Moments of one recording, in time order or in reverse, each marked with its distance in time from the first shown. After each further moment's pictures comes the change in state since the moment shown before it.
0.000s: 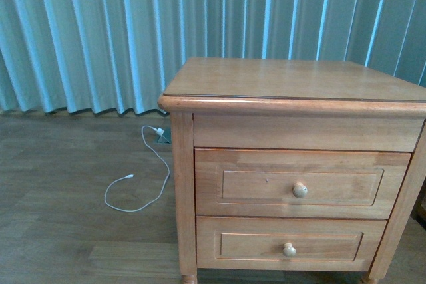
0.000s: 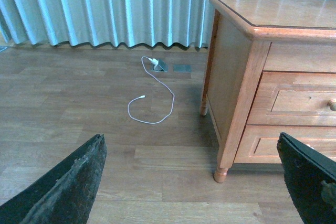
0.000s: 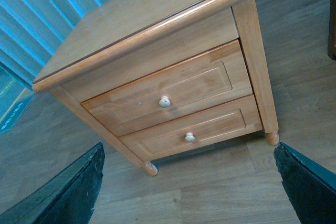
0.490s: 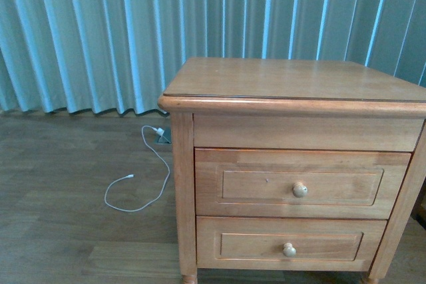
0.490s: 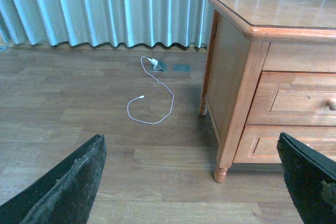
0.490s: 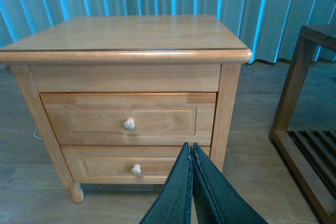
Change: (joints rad) left arm 0.000 0.000 0.000 0.000 0.000 0.000; right arm 0.293 -0.212 -0.189 0.183 0.389 -0.367
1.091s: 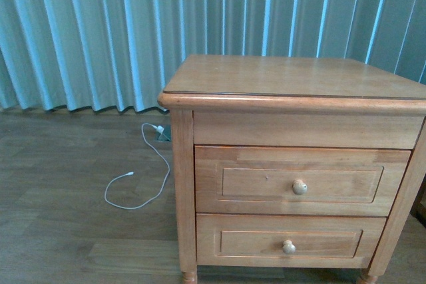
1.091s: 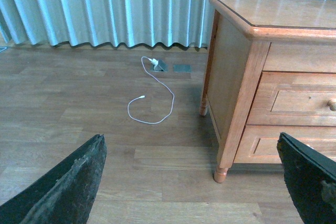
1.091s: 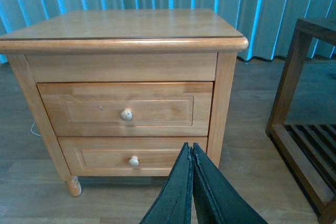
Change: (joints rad) left arm 0.000 0.000 0.000 0.000 0.000 0.000; right arm 0.003 -0.218 -0.063 -0.158 0.008 -0.001
